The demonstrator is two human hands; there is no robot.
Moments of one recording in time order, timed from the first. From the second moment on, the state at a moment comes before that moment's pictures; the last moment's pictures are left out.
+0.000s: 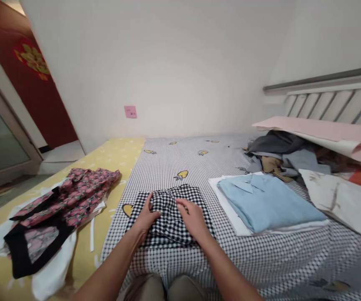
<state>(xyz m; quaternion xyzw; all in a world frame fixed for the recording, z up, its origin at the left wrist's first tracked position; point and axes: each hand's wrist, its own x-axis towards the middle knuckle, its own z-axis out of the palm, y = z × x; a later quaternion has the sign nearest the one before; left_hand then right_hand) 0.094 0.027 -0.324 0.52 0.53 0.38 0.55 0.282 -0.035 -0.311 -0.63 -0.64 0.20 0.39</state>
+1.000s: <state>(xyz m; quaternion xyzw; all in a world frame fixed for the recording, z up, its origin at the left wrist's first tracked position) 0.132 0.038 -0.381 0.83 0.54 0.14 0.04 0.390 0.115 -0.306 -0.72 -0.68 0.06 0.05</state>
